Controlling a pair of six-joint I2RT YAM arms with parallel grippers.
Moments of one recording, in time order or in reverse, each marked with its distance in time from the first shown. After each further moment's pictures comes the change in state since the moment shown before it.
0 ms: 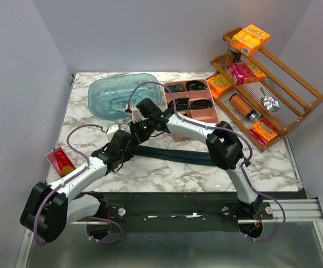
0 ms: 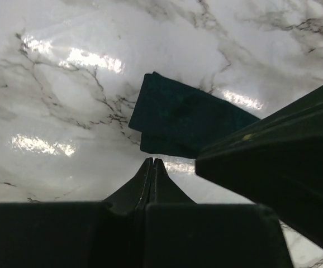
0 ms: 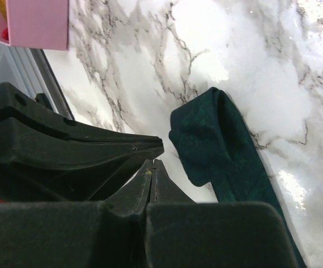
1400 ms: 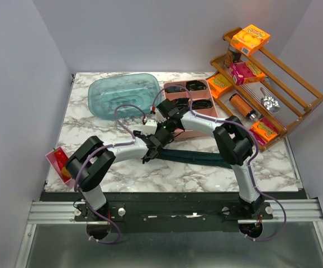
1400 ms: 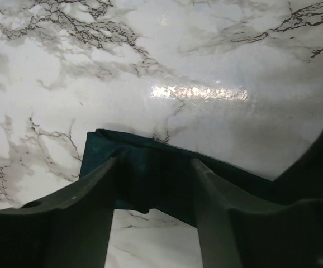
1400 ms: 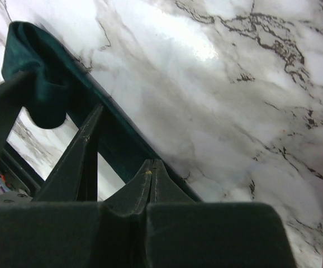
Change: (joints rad) left arm -0.326 0.611 0.394 -0.117 -0.509 0.125; right arm -0.144 -0.065 -0.225 -0.089 0.118 0.013
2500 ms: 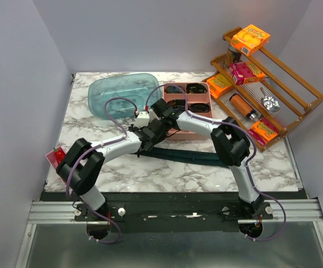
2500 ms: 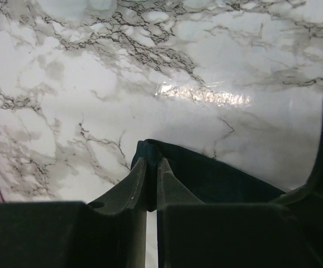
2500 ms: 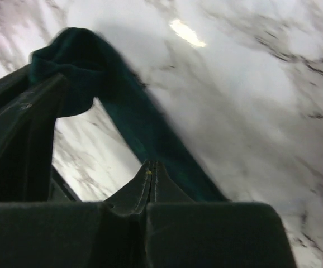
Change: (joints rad) left arm 0.103 -0.101 0.045 -0.111 -0.009 0.008; right arm 0.046 0.024 0.078 0.015 -0.037 0.002
